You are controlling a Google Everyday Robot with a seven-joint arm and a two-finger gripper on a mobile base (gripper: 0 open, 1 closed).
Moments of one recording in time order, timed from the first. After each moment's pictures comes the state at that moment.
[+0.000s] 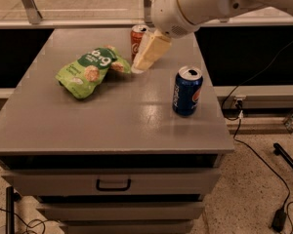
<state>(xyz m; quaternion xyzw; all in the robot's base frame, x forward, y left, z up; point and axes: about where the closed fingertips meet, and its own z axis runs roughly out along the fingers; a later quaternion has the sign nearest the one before) 0.586 0.011 1.021 -0.68 0.56 -0.02 0.48</state>
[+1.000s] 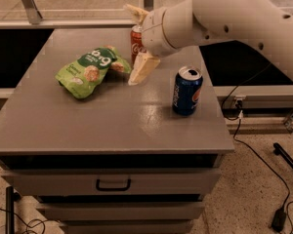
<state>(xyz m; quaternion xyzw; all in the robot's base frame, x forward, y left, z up) 0.626 0.038 0.961 -0.72 0.48 -0.03 0.50</state>
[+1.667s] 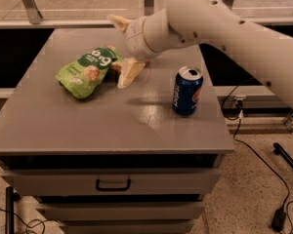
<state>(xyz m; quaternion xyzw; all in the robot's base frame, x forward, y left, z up) 0.653 0.074 0.929 -0.75 0.44 -0.03 0.48</state>
